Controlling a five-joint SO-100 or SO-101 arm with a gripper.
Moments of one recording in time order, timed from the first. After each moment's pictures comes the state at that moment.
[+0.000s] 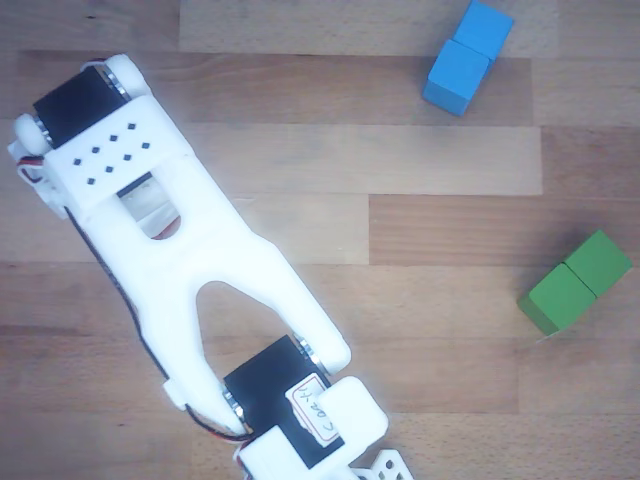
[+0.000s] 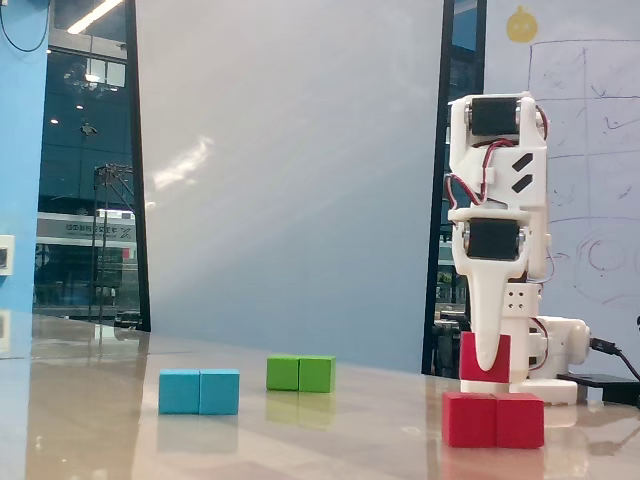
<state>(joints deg) -38.3 88.9 97.9 78.7 -11.5</state>
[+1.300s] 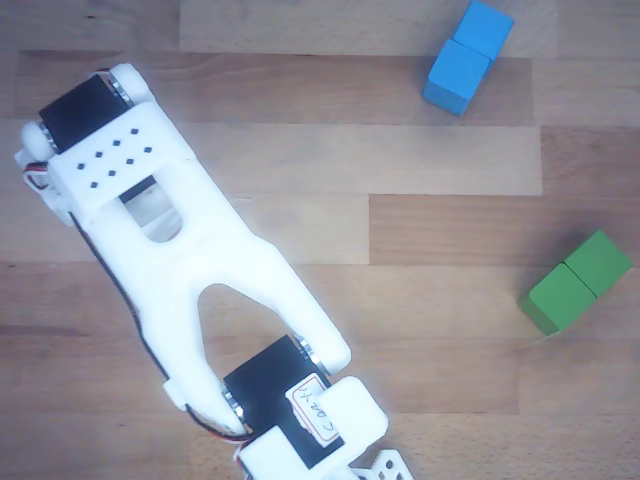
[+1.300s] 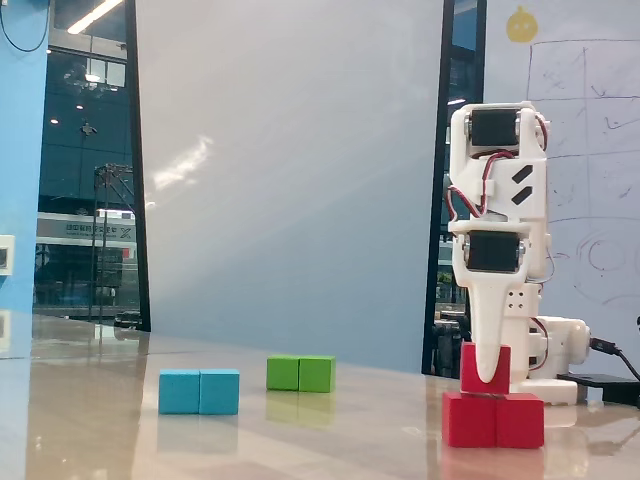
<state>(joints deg) -38.3 88.9 100.9 76.8 -11.5</state>
